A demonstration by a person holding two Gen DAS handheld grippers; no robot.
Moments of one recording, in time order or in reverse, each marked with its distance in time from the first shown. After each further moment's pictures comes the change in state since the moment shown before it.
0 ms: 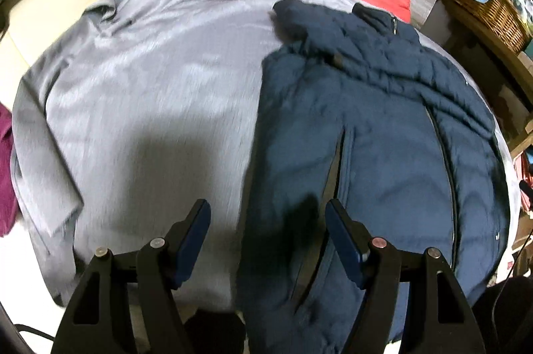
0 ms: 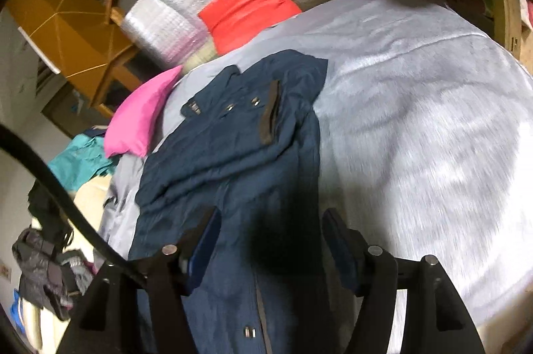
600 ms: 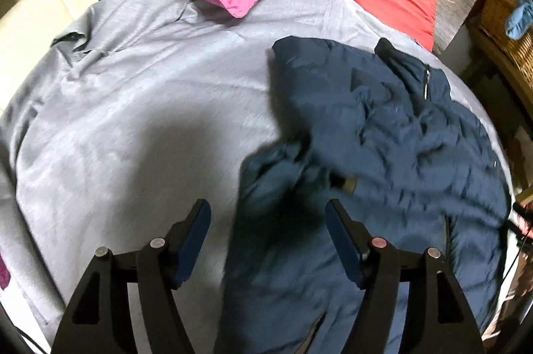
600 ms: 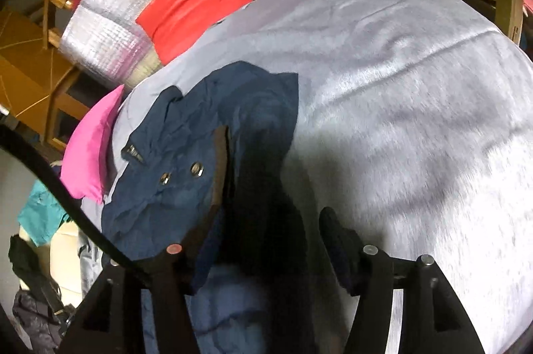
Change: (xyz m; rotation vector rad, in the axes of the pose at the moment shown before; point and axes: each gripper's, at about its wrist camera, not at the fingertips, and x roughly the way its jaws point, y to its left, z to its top) left arm 0.048 -0.019 0.118 -0.051 -0.015 0.034; right arm 0.100 -0.021 0.098 0.162 0.068 -0.150
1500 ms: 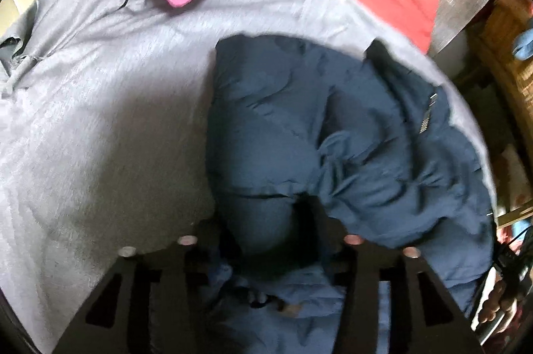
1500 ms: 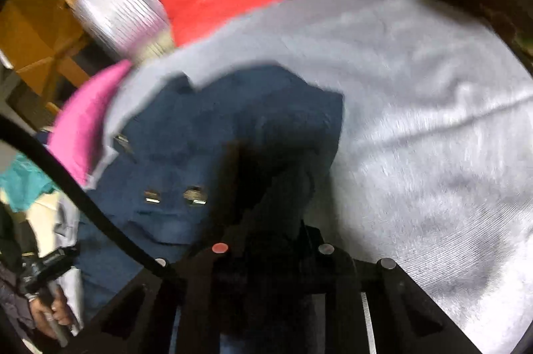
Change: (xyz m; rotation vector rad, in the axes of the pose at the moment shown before) left arm 0.082 -0.044 0.072 -0.052 0.112 -0.112; right arm 0.072 0.028 0.030 -0.155 0.011 -0.050
